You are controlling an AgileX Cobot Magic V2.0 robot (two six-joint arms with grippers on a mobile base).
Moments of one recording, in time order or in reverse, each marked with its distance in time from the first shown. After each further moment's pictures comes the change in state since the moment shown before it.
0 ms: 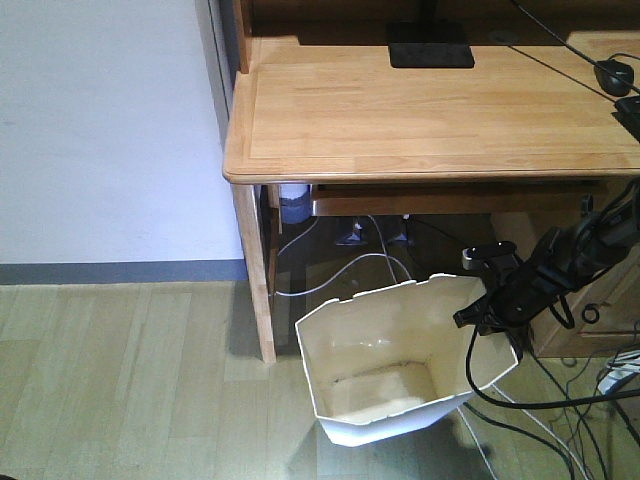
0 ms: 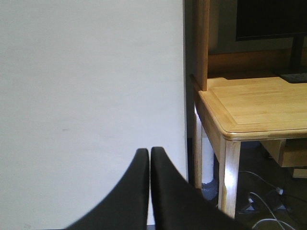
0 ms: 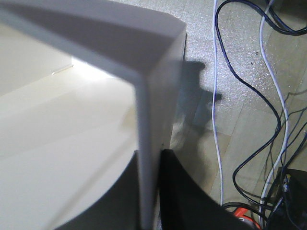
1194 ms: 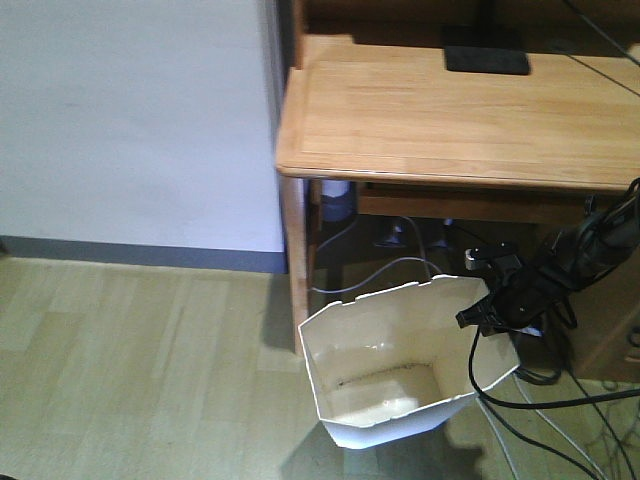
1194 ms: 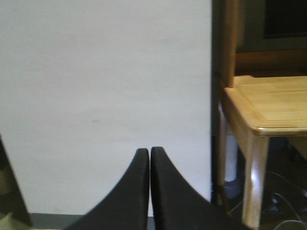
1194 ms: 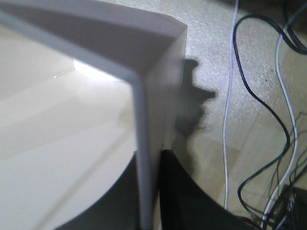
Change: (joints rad) left arm 0.000 0.000 0.000 0.000 0.000 0.000; right arm -0.004 0.000 0.001 0.000 -0.003 0.000
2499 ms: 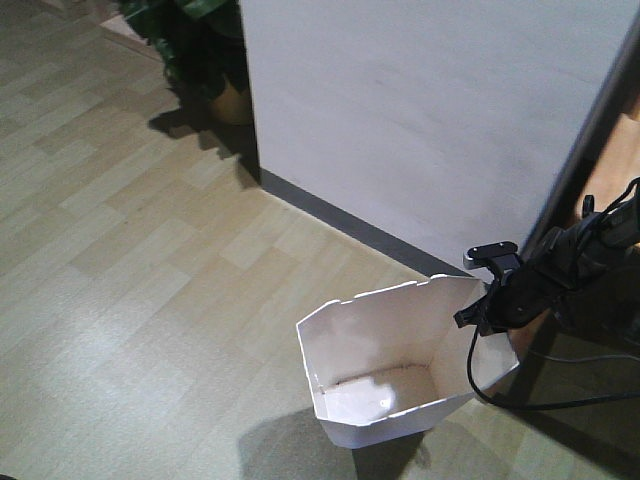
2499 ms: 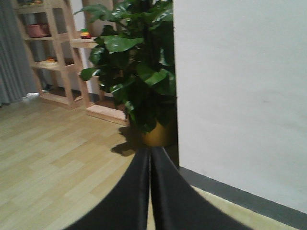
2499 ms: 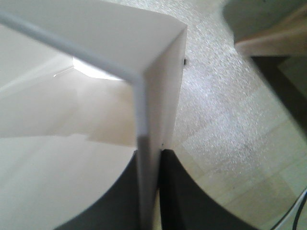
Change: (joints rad) left arm 0.000 0.000 0.000 0.000 0.000 0.000; right arm 0.004 0.000 0.000 0.007 0.004 0.000
